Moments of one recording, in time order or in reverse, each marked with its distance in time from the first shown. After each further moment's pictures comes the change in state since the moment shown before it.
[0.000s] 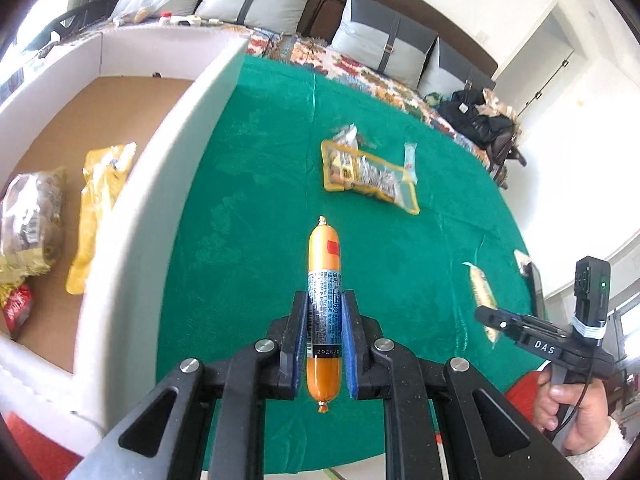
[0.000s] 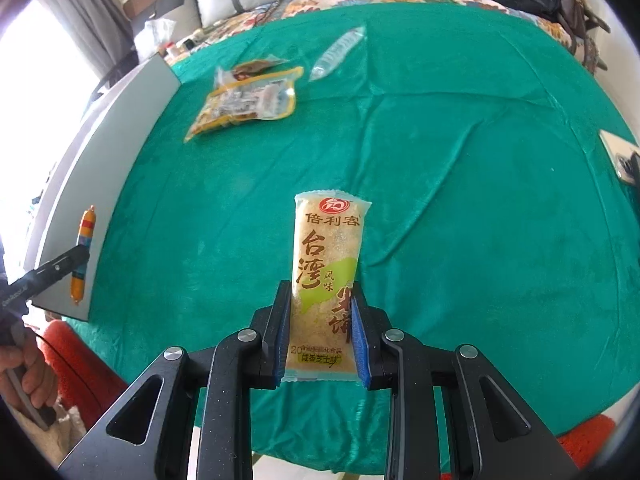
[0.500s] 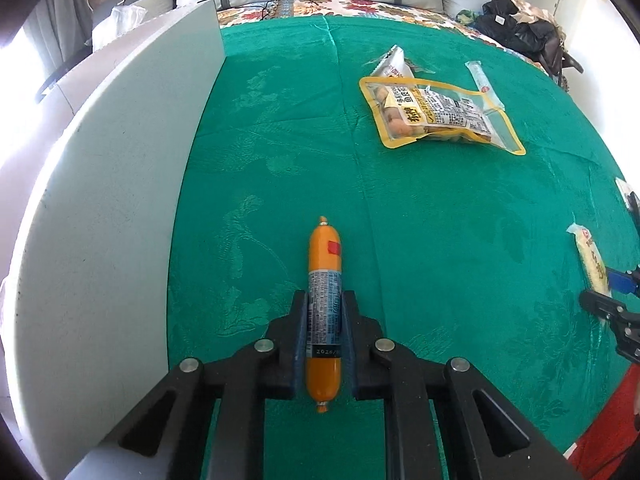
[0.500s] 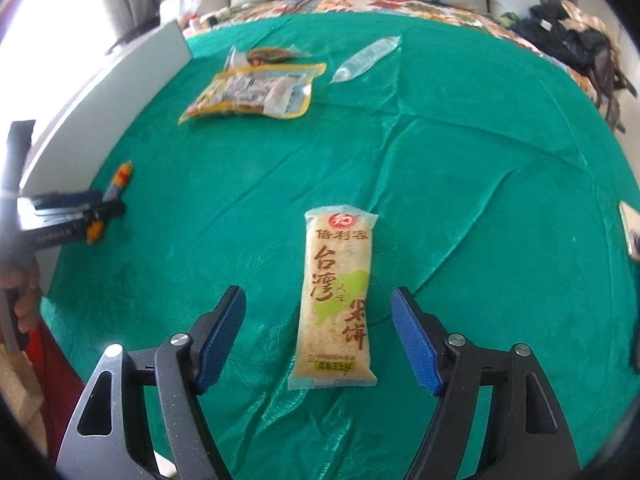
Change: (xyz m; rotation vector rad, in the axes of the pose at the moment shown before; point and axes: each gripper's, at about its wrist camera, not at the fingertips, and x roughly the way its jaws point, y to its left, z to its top) left arm 0.132 -0.007 0.016 0.240 0.193 0.334; right arm 0.064 -0.015 0.013 -0.184 0.077 -0.148
